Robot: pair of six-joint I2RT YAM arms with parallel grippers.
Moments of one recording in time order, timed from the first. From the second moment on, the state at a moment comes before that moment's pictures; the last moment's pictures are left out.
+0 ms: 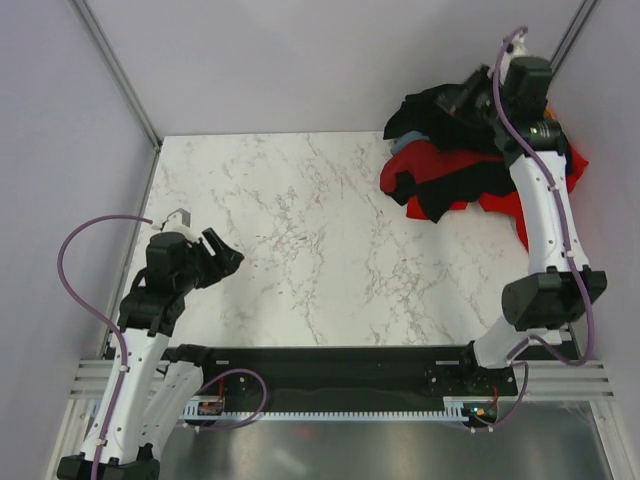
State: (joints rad) left arm -0.13 0.63 0.76 -0.73 0.09 -0.58; right arm -0.04 1.58 1.76 -0.52 -0.28 0.57
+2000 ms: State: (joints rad) left arm -0.43 1.04 0.60 -0.74 -0.21 -0.92; right arm -0.01 1.16 0.65 -0.46 -0.27 0.66
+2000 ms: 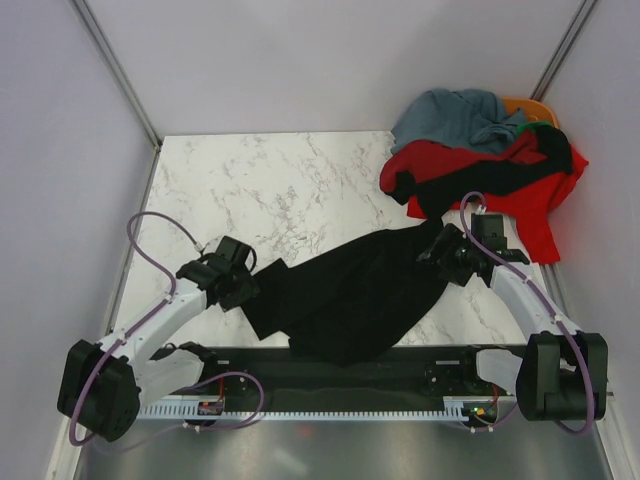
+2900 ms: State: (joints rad) left arm -0.39 1.36 0.72 -0.56 -0.30 -0.81; right arm -0.01 1.14 0.60 -0.46 -0.30 0.59
